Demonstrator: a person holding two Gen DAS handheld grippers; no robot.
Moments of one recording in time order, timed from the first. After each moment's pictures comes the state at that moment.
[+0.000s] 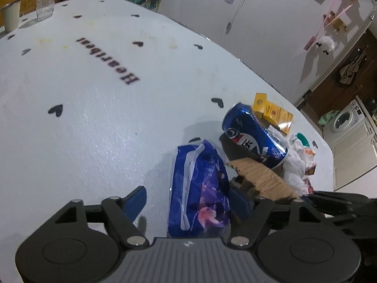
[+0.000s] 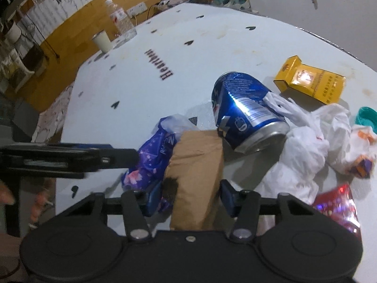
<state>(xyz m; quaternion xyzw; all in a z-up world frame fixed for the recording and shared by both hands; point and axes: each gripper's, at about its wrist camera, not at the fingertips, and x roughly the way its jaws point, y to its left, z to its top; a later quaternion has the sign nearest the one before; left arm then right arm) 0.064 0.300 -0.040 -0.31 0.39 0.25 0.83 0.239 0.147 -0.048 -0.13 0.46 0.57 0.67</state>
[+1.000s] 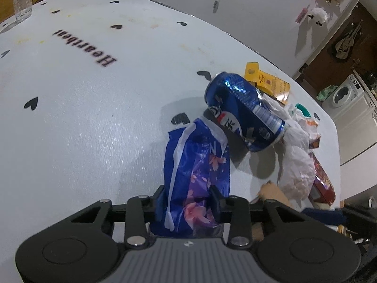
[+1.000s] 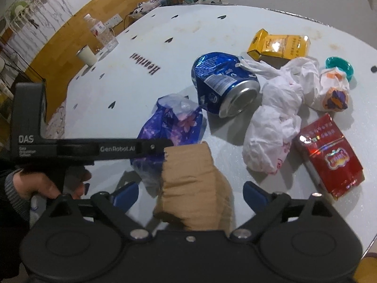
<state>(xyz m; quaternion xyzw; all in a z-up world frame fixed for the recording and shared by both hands) 0.084 0.283 -0.061 -0.28 0.43 0.22 0.83 0.215 0.104 -0.046 -0.08 0.50 0.52 0.69</state>
